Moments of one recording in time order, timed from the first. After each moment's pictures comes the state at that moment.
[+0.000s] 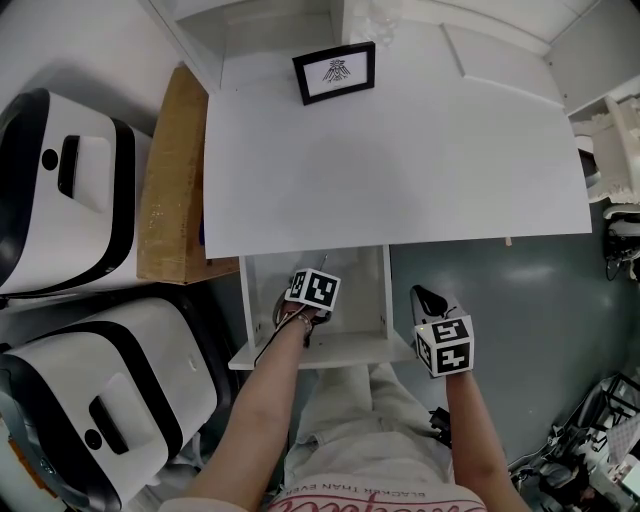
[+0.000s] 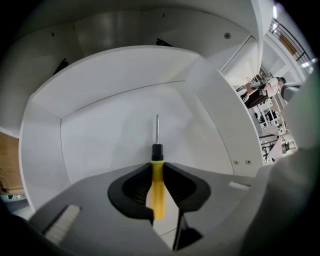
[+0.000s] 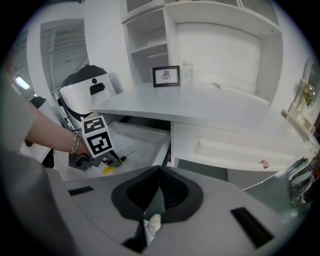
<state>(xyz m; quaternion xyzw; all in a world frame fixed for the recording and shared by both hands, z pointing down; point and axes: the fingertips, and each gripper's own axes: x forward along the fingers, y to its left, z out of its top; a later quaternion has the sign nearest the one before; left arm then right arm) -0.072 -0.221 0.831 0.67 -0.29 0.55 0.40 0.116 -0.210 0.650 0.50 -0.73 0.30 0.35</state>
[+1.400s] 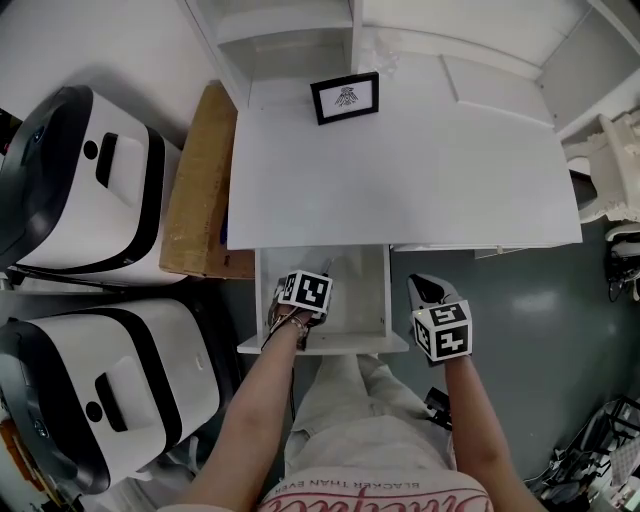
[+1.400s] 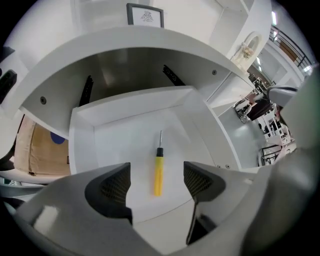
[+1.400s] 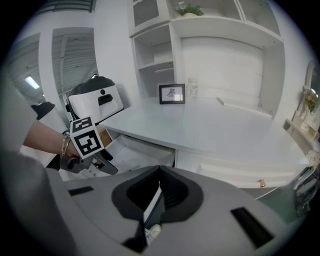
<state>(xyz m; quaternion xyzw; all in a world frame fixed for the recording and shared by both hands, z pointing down) -0.092 -0.227 0.754 0.68 -0.35 0.51 0.40 0.106 -0.230 0.599 0.50 -0.77 0.26 0.32</state>
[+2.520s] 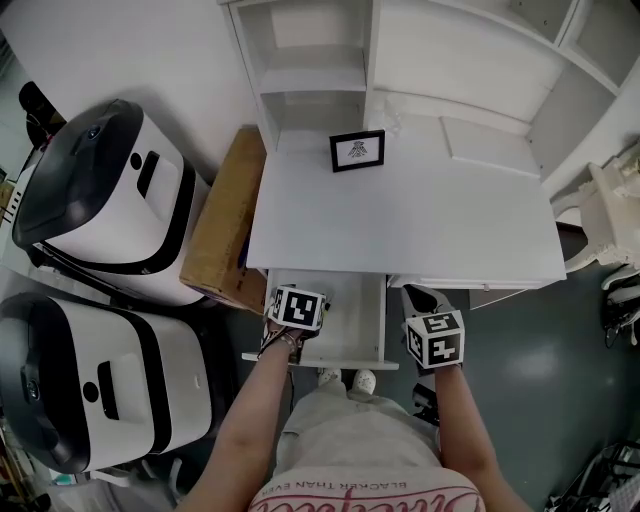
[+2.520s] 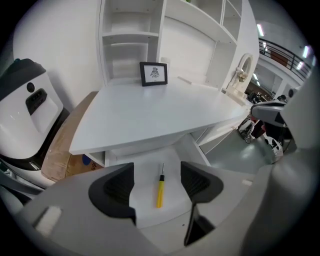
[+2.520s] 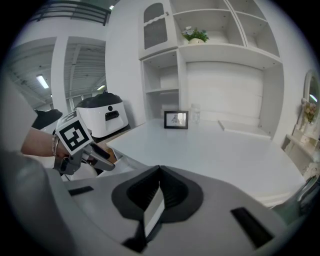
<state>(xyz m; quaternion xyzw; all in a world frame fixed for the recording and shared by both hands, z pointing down) -0.105 -0.268 0.624 0.73 -0.45 0.40 0.31 0.092 -0.248 0.518 0.51 -0.80 0.19 0.26</state>
